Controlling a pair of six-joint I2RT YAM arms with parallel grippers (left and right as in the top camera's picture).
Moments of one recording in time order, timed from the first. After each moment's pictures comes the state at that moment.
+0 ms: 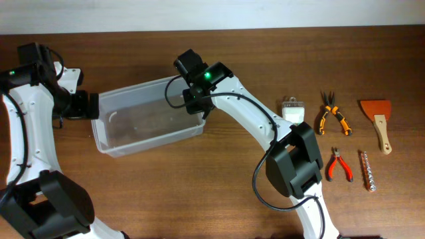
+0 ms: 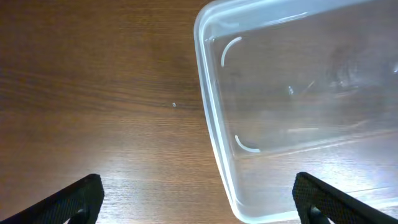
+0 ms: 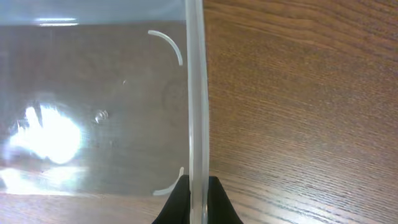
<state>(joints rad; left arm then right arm) 0.32 1.81 1.71 -1.26 0.01 0.30 0.64 2.28 2.07 -1.05 0.05 0.40</state>
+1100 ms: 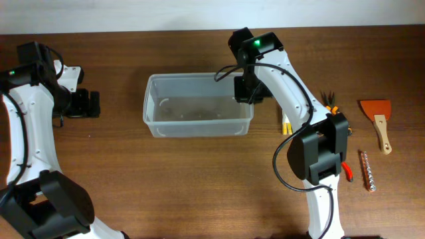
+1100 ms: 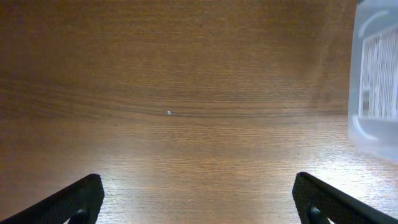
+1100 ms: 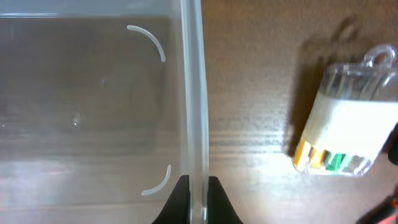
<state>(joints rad) 0.32 1.81 1.71 -1.24 0.03 0.30 0.38 2.28 2.18 -1.48 0.07 0.40</state>
